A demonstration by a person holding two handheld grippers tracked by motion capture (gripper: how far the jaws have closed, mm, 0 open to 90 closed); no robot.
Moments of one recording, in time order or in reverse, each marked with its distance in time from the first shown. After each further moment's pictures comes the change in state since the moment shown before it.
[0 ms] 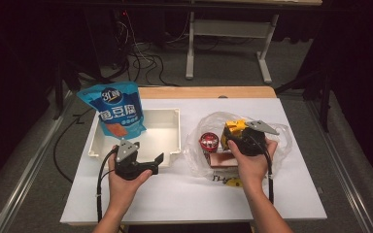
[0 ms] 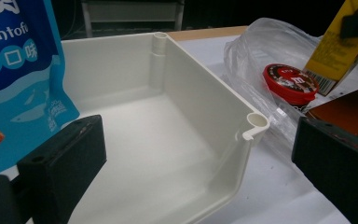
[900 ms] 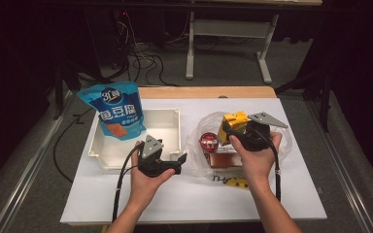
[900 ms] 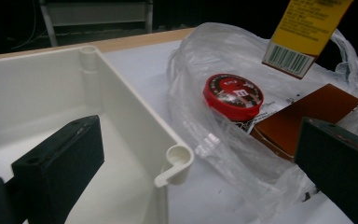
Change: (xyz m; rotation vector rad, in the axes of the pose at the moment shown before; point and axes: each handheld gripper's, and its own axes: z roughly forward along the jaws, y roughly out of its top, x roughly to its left) left arm -0.050 0.018 0.033 0.002 -0.114 0.041; right arm 0.011 0.033 -0.029 -0.040 0.113 -0.036
